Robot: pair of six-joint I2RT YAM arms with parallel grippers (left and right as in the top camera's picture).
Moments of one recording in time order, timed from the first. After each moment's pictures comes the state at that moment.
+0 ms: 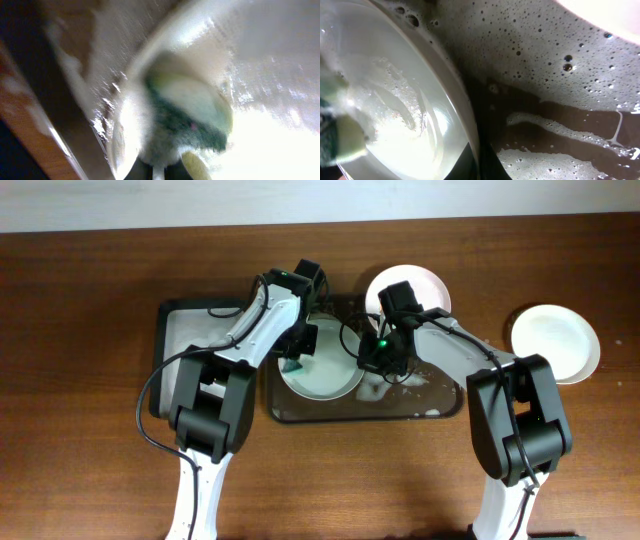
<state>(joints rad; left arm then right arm) -0.42 2.34 1.91 -1.19 -0.06 -0.26 0.28 2.03 1.31 -0.58 -0.38 0.55</state>
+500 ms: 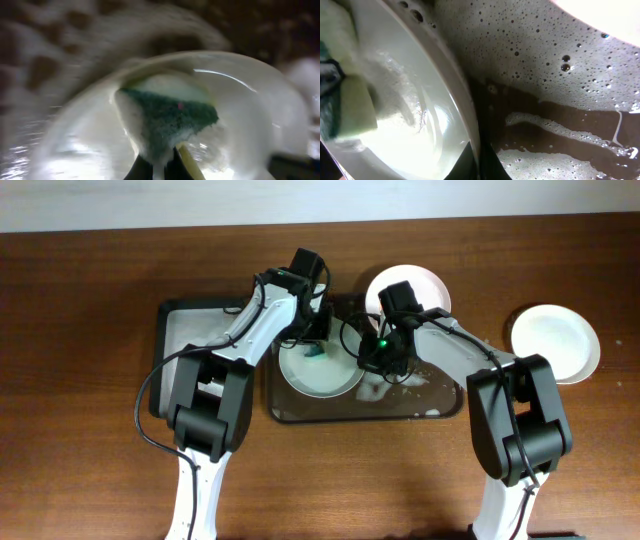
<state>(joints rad) -0.41 2.34 1.91 -0.95 0.16 -0.26 0.28 2.03 1.31 -0.59 -0.38 0.55</state>
